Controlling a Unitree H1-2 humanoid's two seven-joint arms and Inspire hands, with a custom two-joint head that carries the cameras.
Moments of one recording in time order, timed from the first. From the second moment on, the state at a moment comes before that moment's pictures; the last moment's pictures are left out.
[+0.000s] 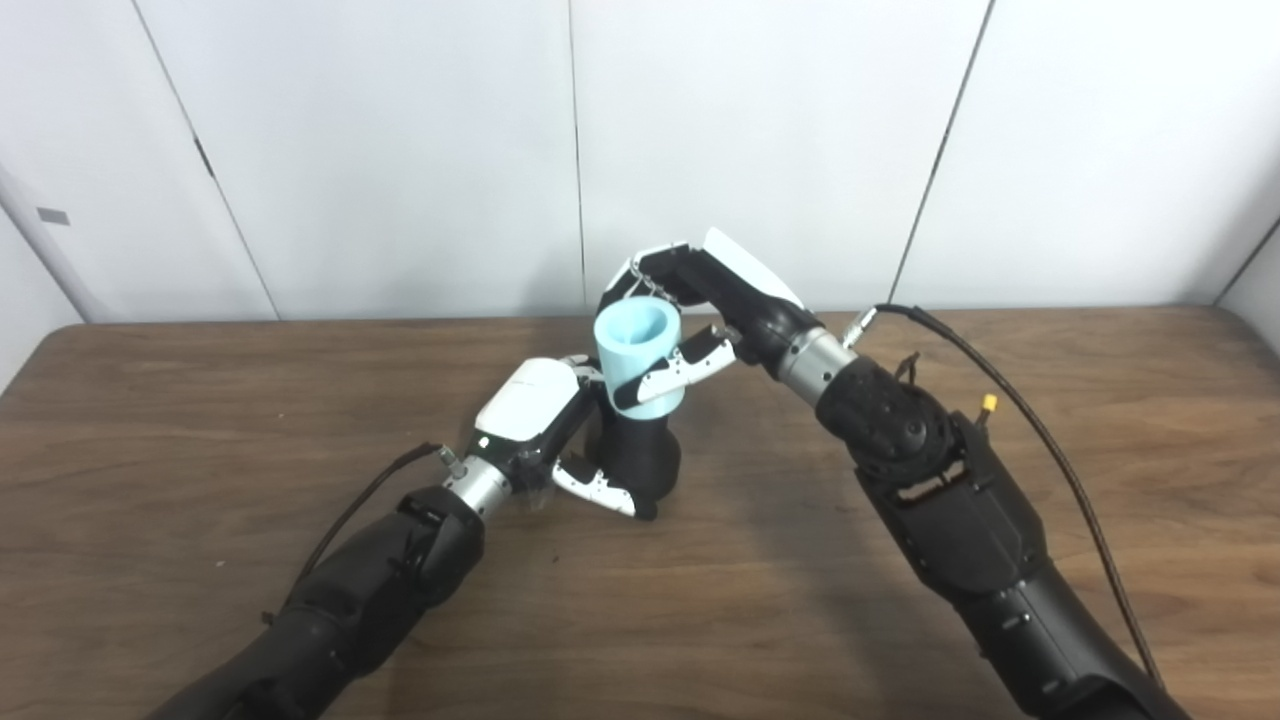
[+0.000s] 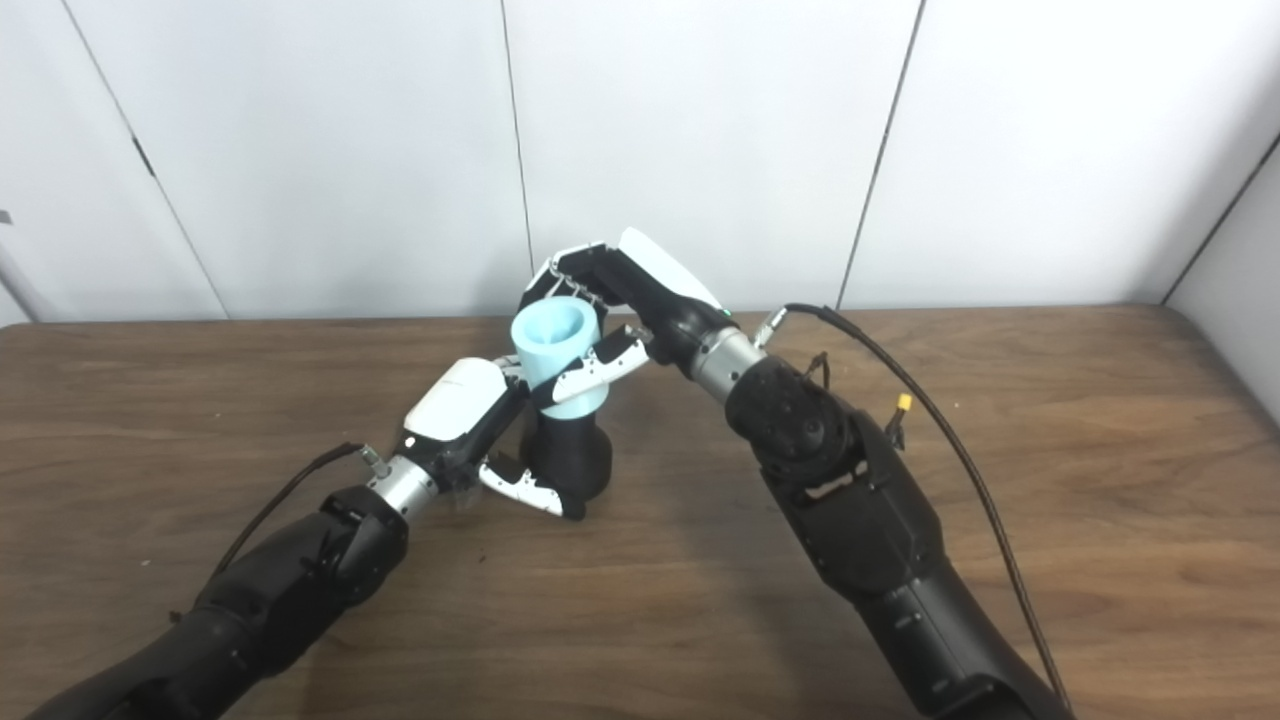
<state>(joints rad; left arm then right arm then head) -0.71 0.26 -0.77 0.86 0.61 -0.44 0.41 -0.62 -0.23 0.28 0.06 -0.30 0.13 0.26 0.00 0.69</state>
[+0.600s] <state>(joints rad) -0.71 0.26 -0.76 0.85 0.61 -0.44 0.40 -0.58 -0.19 0.28 0.06 -0.31 0.18 0.19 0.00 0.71</state>
